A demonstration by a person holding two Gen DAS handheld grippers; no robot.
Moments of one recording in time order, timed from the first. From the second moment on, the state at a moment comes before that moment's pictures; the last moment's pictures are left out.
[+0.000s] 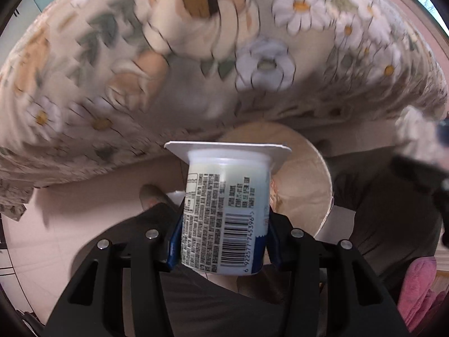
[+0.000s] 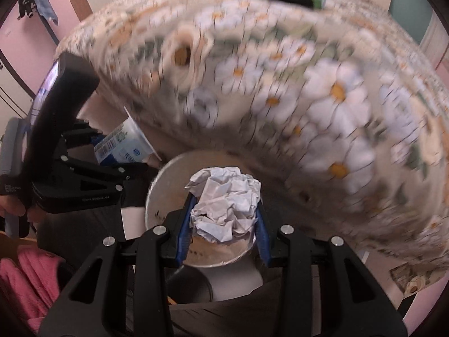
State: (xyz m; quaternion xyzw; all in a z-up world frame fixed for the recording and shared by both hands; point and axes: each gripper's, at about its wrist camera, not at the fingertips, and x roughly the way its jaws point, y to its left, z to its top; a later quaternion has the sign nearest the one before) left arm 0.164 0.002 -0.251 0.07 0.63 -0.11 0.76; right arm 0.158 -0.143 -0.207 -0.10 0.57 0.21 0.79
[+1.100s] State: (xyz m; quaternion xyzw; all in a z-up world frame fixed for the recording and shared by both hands) left arm 0.192 -0.027 -0.430 0.00 0.77 -0.11 0.63; right arm 0.195 -0.129 -0.406 -0.07 0.74 0.18 0.64
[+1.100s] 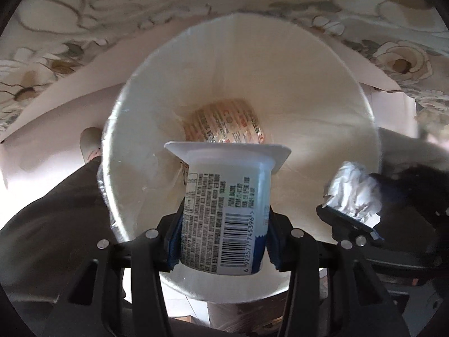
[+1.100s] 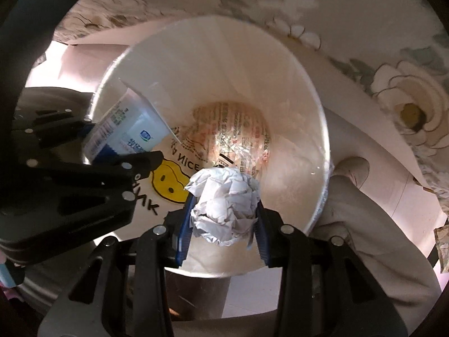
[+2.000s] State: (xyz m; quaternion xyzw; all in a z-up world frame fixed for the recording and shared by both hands) left arm 0.204 -0.026 -0.459 -0.04 0.80 -0.09 0.60; right arm 0.191 -0.118 -0.429 -0.09 0.75 0.17 0.63
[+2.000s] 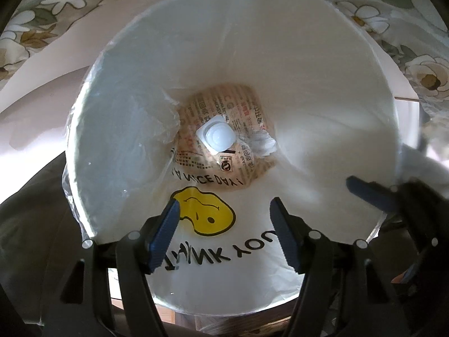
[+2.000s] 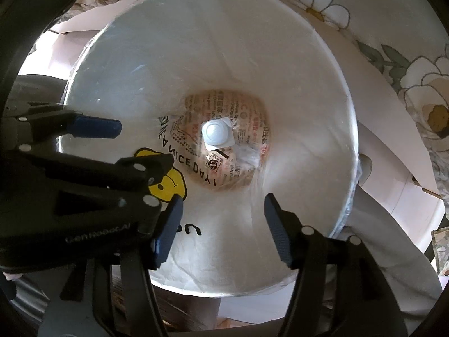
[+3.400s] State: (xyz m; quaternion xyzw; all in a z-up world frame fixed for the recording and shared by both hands) left arm 0.189 0.037 -0.160 0.00 0.57 -0.11 0.81; right arm 0.179 -0.159 -0.196 -0.13 0.56 0.21 0.79
